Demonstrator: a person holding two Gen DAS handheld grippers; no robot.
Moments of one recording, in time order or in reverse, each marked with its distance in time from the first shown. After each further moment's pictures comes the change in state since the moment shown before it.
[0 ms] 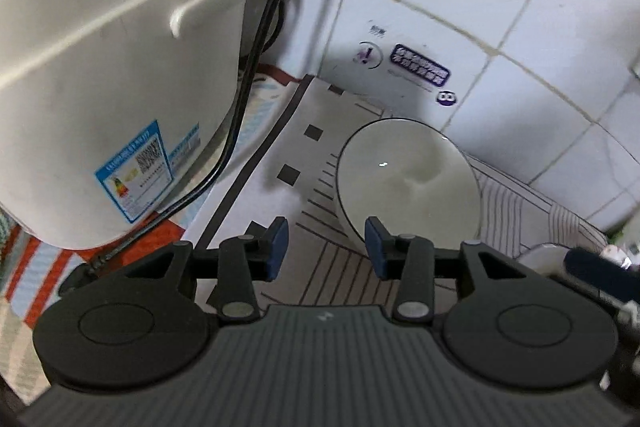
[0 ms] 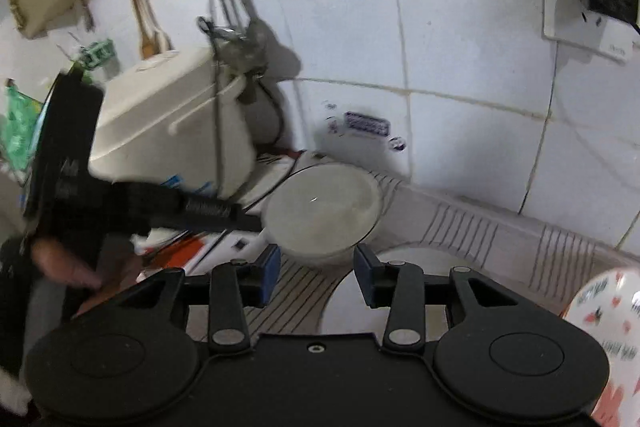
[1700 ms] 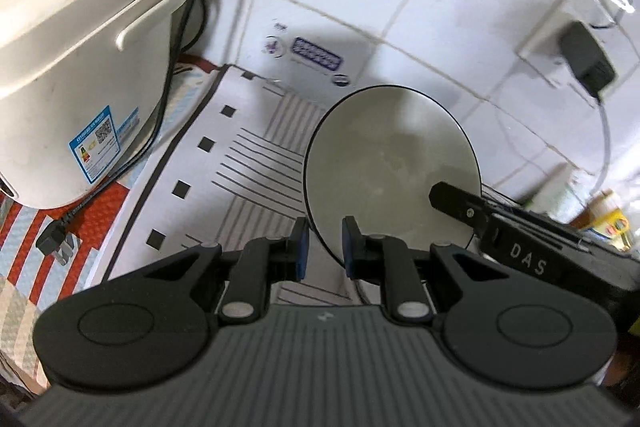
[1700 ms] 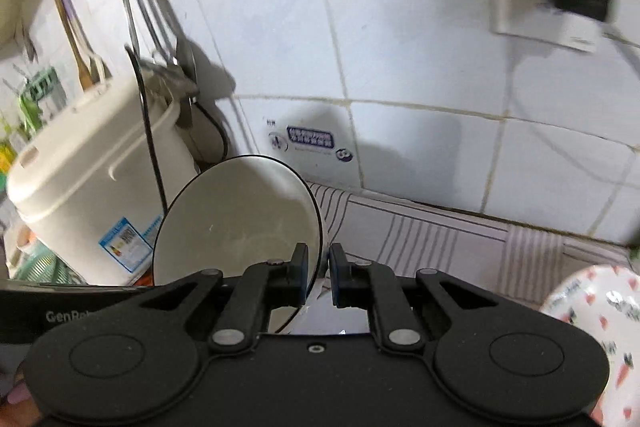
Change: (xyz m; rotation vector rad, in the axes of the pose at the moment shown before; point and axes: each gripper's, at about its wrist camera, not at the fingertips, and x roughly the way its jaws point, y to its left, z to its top) left arm -0.081 -0.048 -0.018 0.031 0.059 -0.174; right arm -0.002 -0.031 0.020 0.134 0.022 -0.075
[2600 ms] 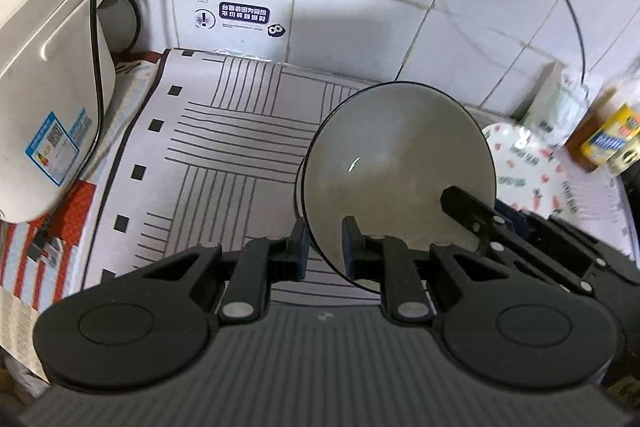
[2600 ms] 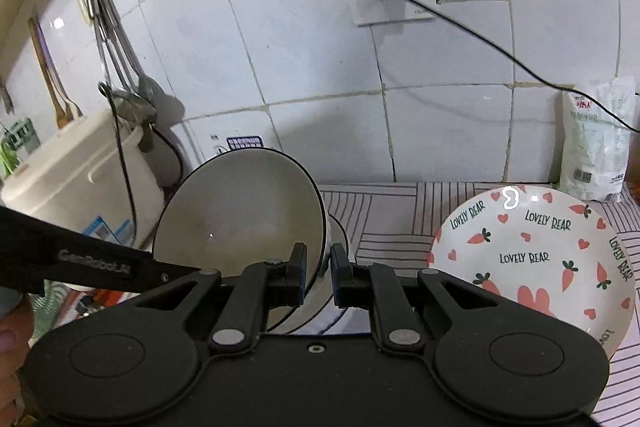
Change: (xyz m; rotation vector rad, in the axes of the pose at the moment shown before) left arm 0.025 -0.064 -0.037 0.240 0.101 0.084; right arm -0.055 -0.036 -0.078 0.101 -0.142 -0.109
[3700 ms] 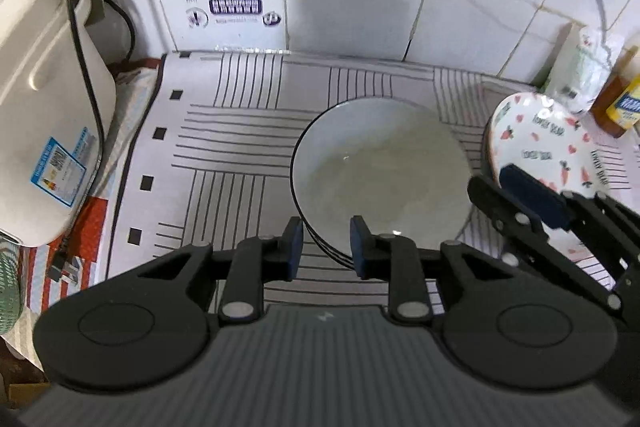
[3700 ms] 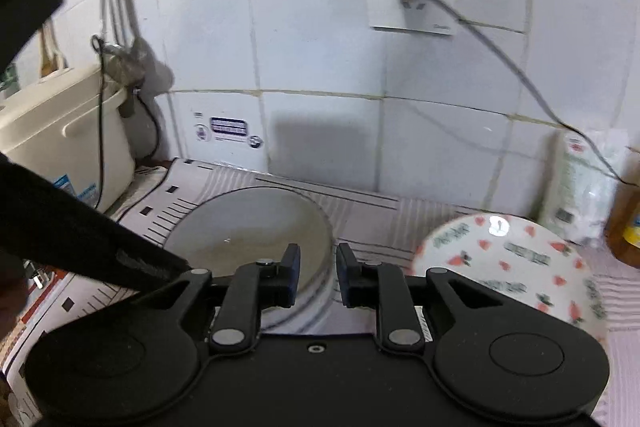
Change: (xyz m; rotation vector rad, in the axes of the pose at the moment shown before) left arm 0.006 -0.012 0.009 0.091 0.059 0.082; right arm 0.004 0.017 -0.006 -0.159 -0.009 -0.115
